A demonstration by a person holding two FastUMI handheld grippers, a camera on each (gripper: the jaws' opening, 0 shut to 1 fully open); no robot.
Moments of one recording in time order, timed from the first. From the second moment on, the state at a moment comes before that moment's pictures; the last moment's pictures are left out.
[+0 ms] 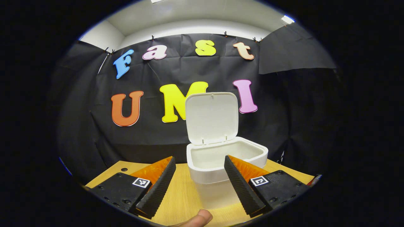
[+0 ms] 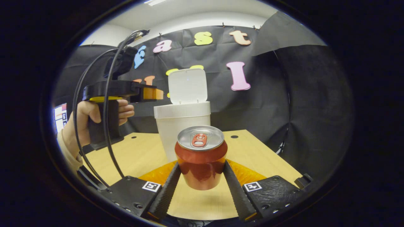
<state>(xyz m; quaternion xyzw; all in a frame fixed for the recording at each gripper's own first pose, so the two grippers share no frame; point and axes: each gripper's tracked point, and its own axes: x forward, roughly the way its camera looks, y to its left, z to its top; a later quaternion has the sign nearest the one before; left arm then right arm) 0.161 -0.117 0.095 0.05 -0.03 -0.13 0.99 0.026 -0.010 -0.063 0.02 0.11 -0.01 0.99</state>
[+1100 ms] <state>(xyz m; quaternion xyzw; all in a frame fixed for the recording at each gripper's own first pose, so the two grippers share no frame) 0.036 -0.001 -0.004 0.01 -0.01 -0.06 1.00 0.028 0.025 -0.046 -0.01 0.09 -0.02 1.00</state>
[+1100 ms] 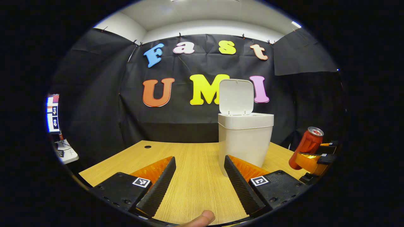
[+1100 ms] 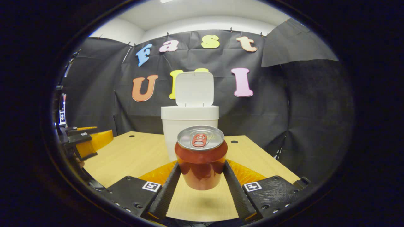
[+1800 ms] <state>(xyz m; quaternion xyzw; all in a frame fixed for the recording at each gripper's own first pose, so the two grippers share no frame) 0.023 0.020 -0.003 0.00 0.01 -0.06 1.00 0.047 0.080 0.076 0.00 0.02 0.02 1.00</state>
